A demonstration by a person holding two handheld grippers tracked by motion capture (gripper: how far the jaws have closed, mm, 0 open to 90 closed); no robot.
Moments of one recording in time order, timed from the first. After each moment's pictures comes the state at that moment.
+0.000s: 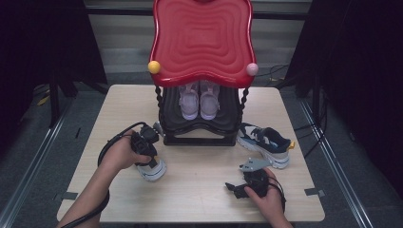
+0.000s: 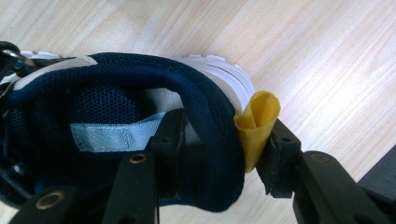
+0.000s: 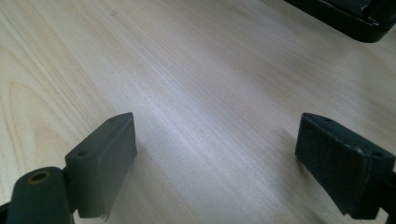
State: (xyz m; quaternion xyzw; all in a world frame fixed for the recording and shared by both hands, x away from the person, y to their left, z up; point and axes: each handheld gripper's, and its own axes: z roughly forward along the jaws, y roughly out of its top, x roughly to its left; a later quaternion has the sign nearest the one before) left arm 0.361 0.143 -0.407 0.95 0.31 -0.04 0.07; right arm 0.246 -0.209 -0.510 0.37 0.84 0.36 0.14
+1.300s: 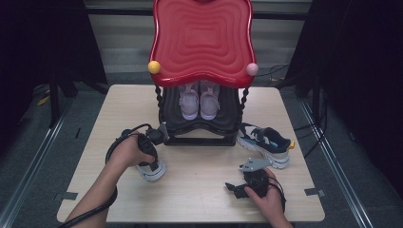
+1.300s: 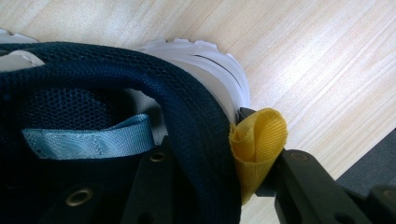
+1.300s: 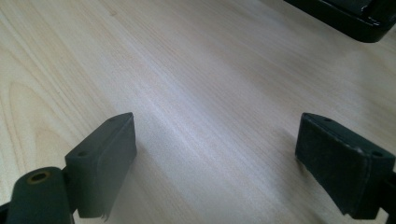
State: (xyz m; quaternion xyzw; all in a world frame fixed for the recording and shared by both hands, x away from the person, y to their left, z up) left arm 0.369 0.131 -0.422 0.94 0.33 -0.09 0.02; right arm 0.246 -0.209 -0.510 0.37 0.84 0.36 0.14
